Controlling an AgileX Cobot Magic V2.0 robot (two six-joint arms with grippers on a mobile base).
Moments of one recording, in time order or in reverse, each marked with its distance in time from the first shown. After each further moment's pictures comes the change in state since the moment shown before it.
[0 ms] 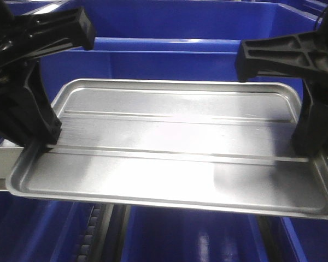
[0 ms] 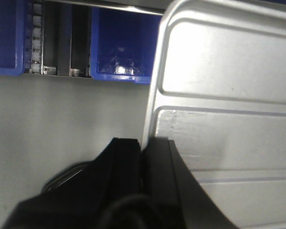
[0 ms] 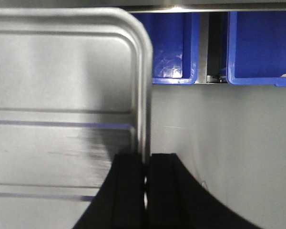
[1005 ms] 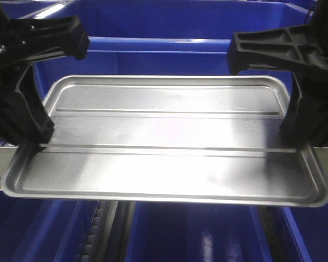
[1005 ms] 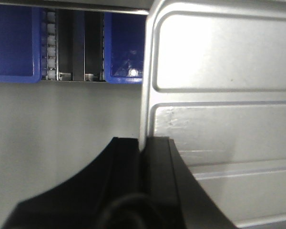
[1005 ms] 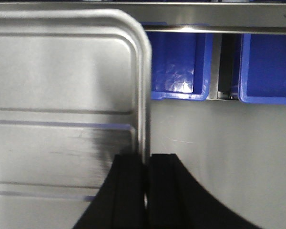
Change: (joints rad) left arm 0.000 0.000 0.000 0.020 0.024 0.063; right arm 0.000 0.000 0.000 -0.037 -0.055 0.000
